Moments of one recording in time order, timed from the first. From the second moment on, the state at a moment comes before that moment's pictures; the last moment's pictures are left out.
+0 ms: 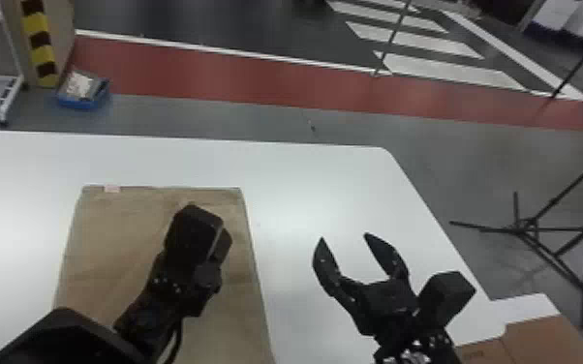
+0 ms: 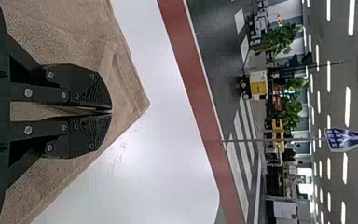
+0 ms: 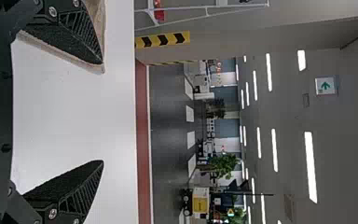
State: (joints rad) left arm 0.07 0.07 -0.59 -1.95 -0.07 0.68 0.07; right arm 0.59 -0.11 -0.14 -2.08 -0.21 0.01 0.17
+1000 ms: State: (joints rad) left arm 0.24 0.10 -0.37 -1.94 -0.05 0.27 0.14; right arm 0.37 -0.13 0.07 -1.81 -0.03 0.02 0.25
